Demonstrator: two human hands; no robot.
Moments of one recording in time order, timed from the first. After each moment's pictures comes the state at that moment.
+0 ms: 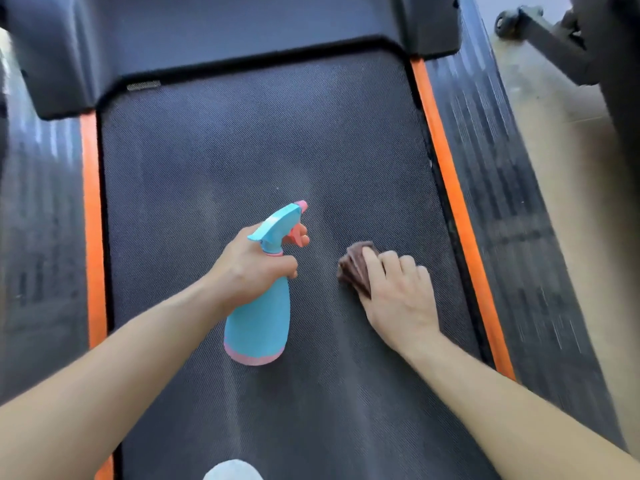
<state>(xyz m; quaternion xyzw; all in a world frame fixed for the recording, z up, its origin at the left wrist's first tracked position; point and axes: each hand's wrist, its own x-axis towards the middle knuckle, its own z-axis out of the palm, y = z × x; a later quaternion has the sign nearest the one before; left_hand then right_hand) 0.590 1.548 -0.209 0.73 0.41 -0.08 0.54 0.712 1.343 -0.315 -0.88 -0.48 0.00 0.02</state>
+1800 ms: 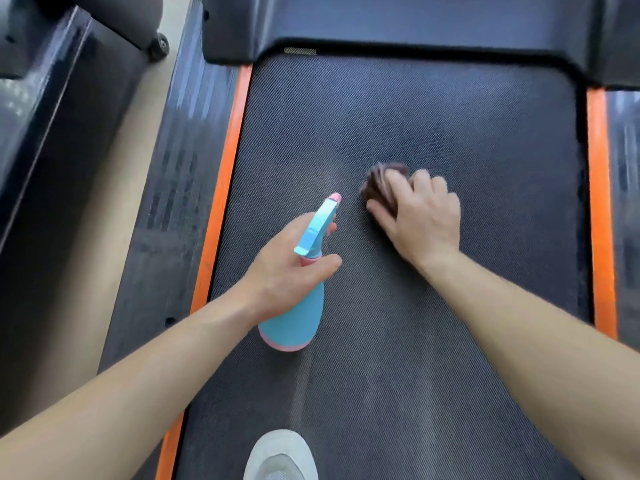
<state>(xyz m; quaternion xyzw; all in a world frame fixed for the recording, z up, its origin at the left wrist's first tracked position) 0.473 1.573 -0.228 0.71 0.45 0.05 0.54 0.704 1.527 -0.320 -0.85 -0.53 -0.04 0.06</state>
